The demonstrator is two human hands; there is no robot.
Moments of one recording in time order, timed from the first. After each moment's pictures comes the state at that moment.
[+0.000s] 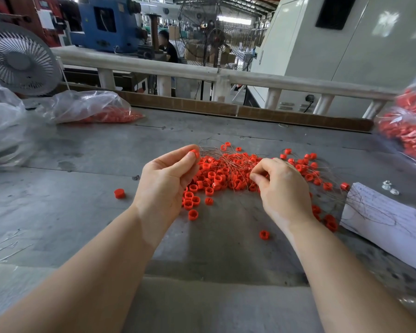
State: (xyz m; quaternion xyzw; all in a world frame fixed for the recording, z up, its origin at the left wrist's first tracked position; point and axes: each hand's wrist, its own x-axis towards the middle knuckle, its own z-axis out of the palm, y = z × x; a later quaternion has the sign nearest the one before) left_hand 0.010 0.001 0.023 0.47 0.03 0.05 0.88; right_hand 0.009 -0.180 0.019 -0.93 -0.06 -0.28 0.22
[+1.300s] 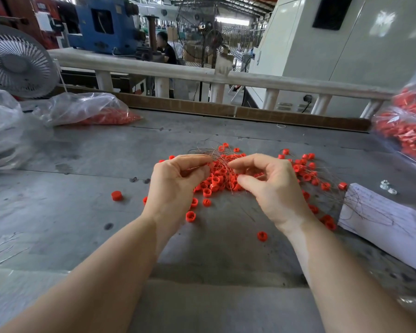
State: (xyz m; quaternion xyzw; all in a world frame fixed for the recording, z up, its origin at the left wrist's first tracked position) left_hand 0.003 -0.009 0.019 0.72 -0.09 0.17 0.67; right_hand -0.002 -0.165 0.034 -0.82 -0.13 -0.18 0.53
